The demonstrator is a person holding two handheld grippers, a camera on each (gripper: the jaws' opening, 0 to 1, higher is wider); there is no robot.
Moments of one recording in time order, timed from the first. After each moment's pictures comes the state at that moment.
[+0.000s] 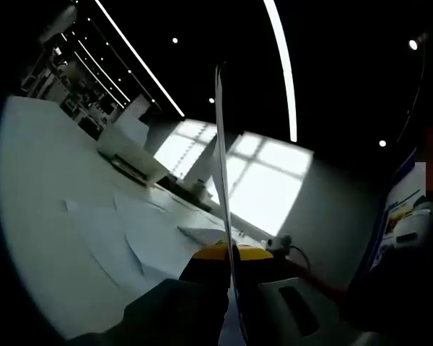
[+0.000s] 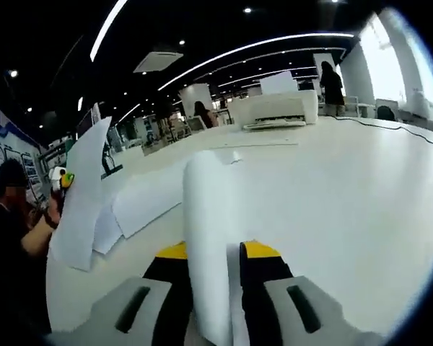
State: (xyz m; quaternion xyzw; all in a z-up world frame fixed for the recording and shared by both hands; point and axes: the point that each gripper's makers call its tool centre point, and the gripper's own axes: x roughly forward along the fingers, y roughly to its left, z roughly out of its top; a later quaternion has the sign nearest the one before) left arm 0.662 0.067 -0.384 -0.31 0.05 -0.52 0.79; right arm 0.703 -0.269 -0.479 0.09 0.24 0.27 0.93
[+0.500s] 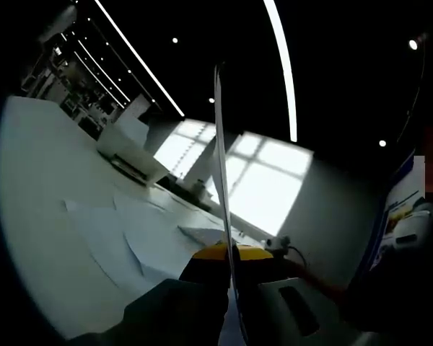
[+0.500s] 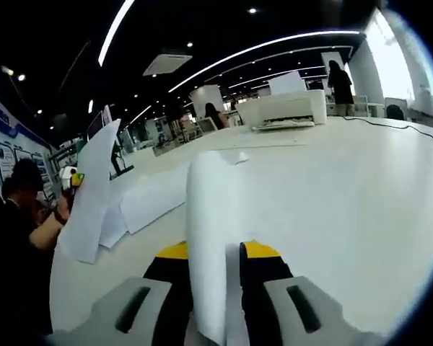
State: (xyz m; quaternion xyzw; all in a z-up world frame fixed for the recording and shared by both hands) left arm 0.664 0.069 -0.384 -0.31 0.05 -0.52 0.79; right arm 0.691 -0.262 -0.478 0.07 0.22 0.31 0.92
